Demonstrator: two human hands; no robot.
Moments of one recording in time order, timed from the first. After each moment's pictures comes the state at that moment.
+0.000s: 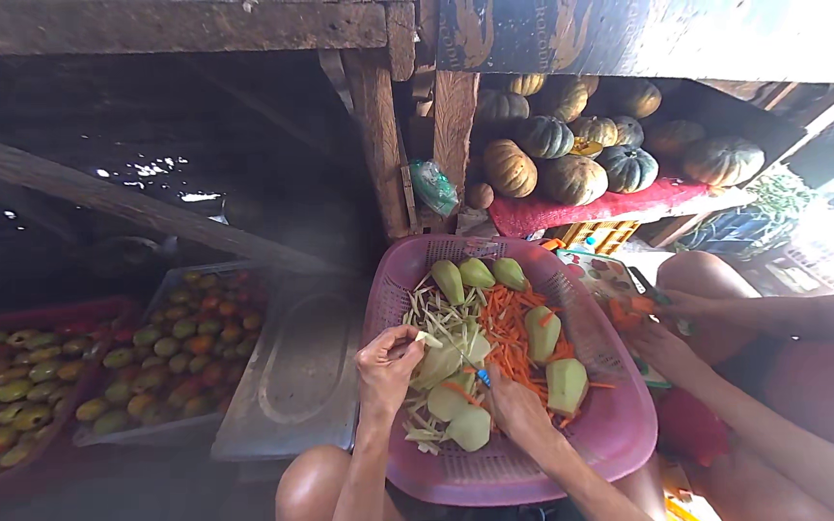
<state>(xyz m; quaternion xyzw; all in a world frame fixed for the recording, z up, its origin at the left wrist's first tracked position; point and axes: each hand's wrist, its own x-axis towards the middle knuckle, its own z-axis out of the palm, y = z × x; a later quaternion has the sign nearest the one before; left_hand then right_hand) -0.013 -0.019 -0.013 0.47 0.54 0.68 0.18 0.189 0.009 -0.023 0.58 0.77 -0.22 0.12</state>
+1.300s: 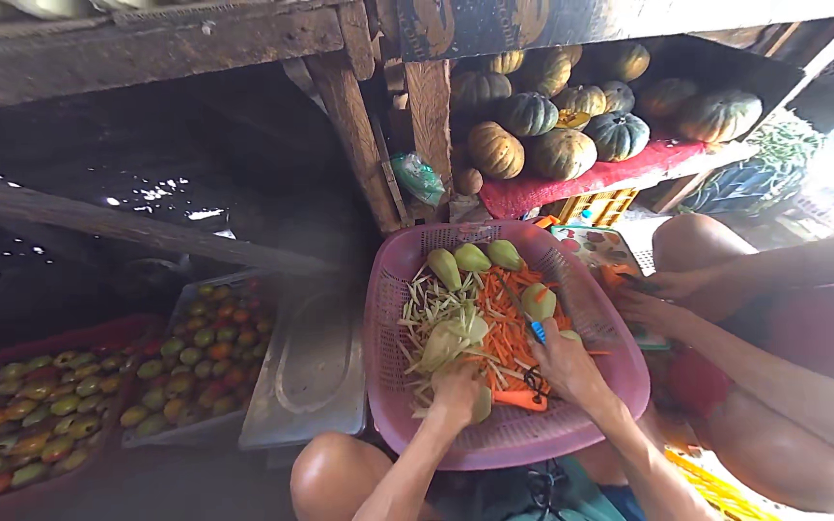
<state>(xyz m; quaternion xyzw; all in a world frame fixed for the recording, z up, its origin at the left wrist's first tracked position) 0.069 -0.014 -0.073 0.76 0.57 -0.11 0.30 0.257 0.021 0.021 0.66 0.71 -0.25 -0.03</state>
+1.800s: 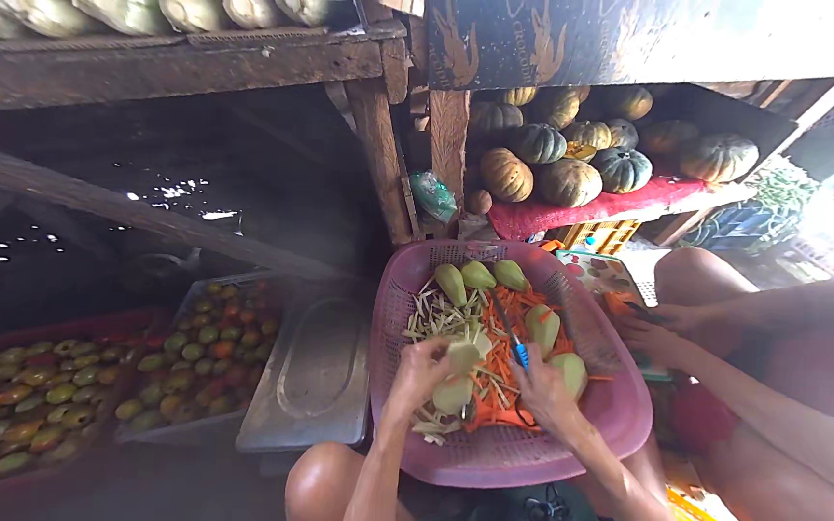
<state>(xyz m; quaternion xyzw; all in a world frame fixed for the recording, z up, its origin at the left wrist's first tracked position) -0.002 -0.011 -0.018 0.61 0.63 0.35 0.33 0.230 0.004 0.001 0.59 0.74 -0.28 -0.16</state>
